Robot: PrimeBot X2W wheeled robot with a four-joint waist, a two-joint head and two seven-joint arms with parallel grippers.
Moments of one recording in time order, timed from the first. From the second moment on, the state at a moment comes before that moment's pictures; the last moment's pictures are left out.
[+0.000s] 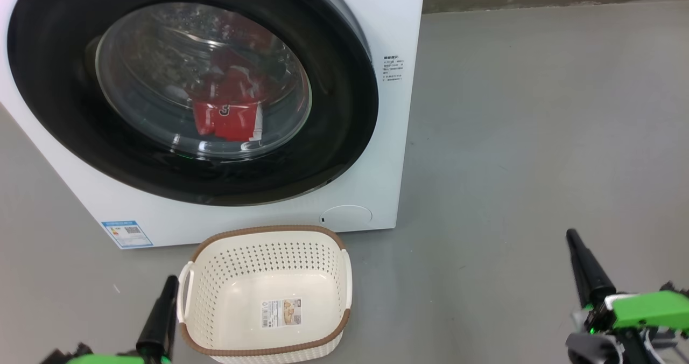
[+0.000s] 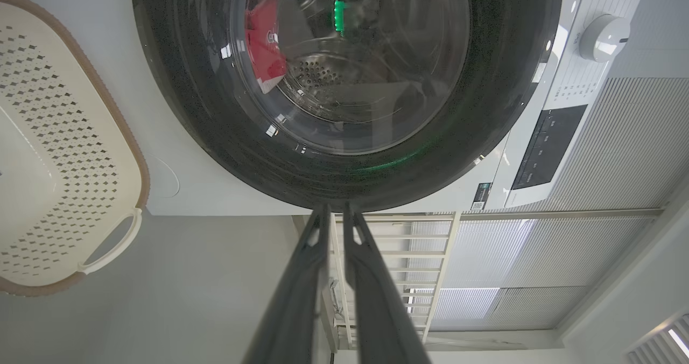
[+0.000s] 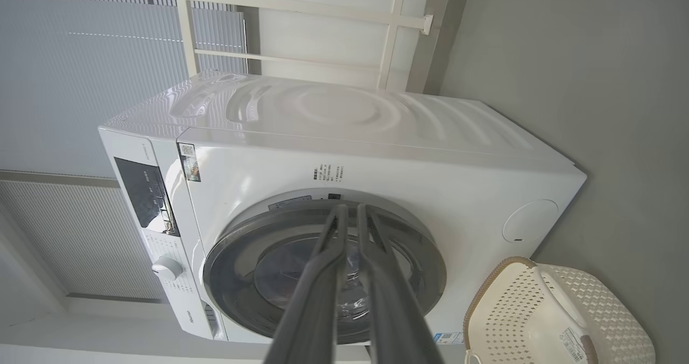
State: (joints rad) left arm -0.06 0.04 0.08 0.27 -1.62 -0.12 0.11; right arm -0.06 -0.04 -0.13 0.28 1.62 0.13 0.11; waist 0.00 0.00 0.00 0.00
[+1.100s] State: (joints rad) left arm -0.04 0.02 -0.01 0.36 -1.55 -0.12 0.04; right arm -0.03 -0.01 -0.02 0.37 1.59 0.13 0.04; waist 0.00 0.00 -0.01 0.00
